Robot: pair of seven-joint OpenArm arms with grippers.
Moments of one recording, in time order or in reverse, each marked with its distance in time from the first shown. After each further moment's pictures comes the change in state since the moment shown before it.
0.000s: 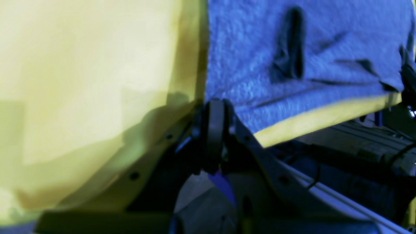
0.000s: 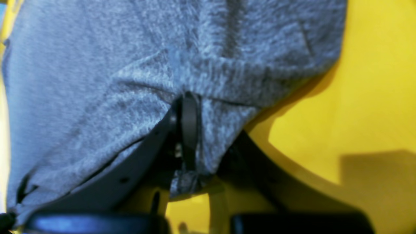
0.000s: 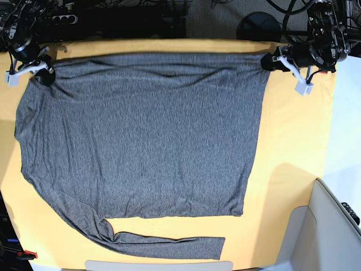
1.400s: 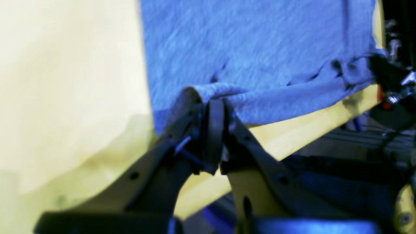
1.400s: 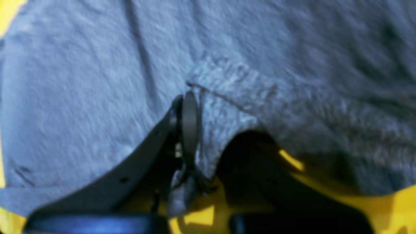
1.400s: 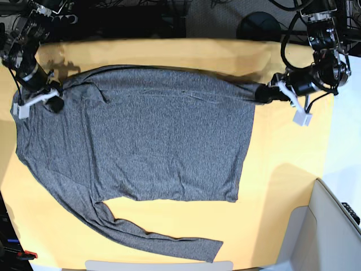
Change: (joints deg) left arm -10.2 0.0 3.1 0.5 -4.1 -0.2 -0.2; right arm 11.8 0.1 -8.6 2.6 -5.8 -2.1 -3.4
